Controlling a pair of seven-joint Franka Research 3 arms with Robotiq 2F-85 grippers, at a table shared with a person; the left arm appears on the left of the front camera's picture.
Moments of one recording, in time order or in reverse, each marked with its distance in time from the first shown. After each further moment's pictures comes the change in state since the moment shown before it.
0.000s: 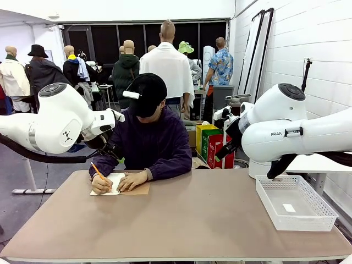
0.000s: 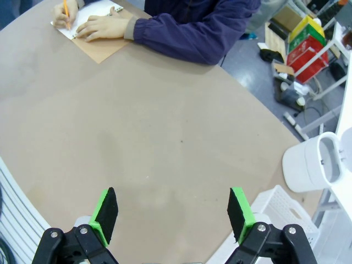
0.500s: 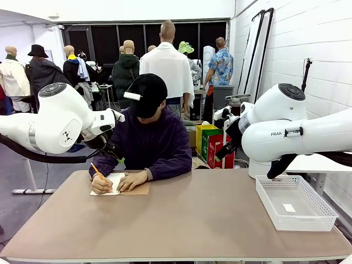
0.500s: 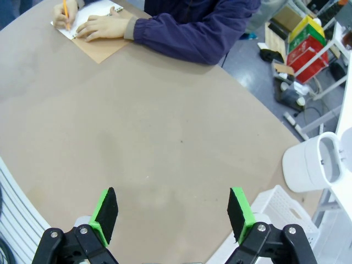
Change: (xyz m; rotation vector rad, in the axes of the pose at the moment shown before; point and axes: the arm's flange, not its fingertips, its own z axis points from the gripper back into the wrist) left arm 0.000 0.000 0.000 0.000 0.000 0.000; right arm 0.000 0.000 0.000 0.000 0.000 0.000
